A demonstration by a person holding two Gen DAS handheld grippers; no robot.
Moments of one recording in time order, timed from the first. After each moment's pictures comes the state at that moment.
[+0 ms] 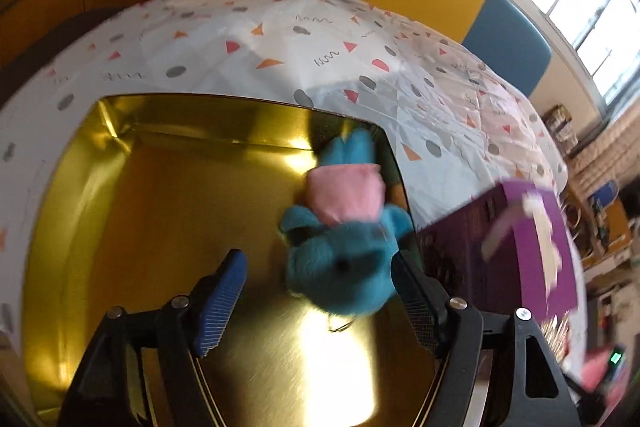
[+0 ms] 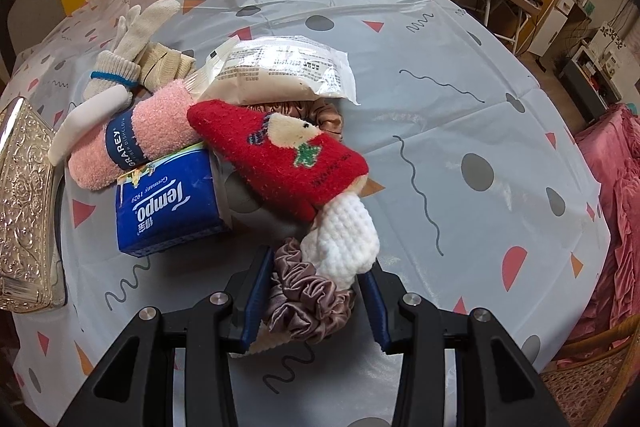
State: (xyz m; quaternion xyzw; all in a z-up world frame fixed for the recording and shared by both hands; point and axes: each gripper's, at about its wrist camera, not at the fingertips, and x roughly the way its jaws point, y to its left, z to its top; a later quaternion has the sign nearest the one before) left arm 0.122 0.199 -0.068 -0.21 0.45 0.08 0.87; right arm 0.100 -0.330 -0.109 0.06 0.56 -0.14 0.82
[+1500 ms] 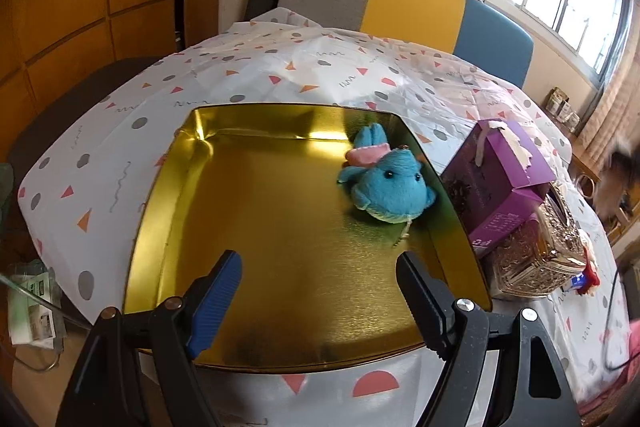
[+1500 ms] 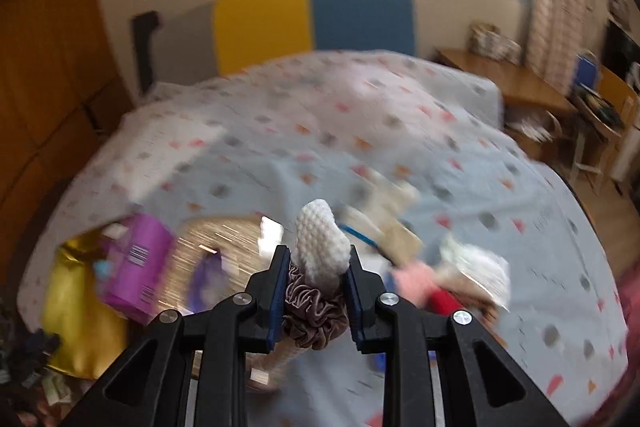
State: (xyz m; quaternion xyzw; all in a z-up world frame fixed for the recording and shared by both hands) left arm 0.005 0.206 -0.052 -0.14 0.39 0.11 0.90; right arm 0.138 -0.149 0.050 0.01 0.38 0.11 0.92
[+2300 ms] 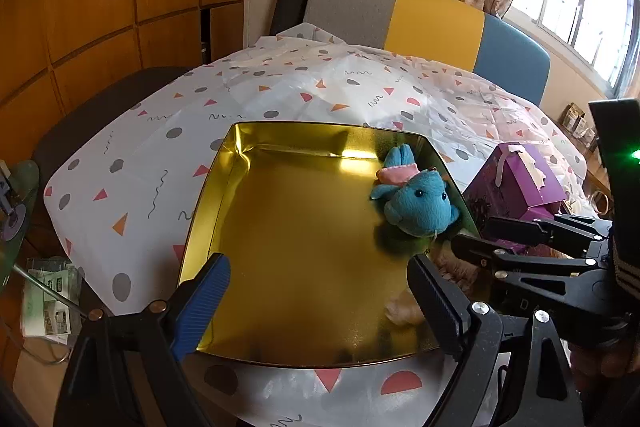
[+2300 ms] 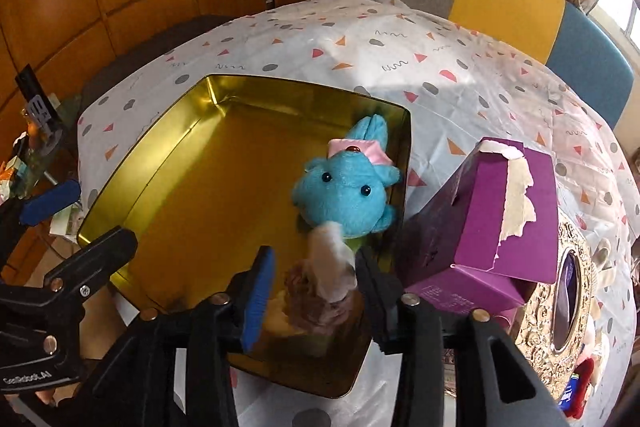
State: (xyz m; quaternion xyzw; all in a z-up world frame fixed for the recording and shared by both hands) left arm -0.012 0.223 -0.039 -0.13 0.37 0.14 0.91; right arm 0.092 0.085 -0.060 -0.19 0.45 0.30 0.82
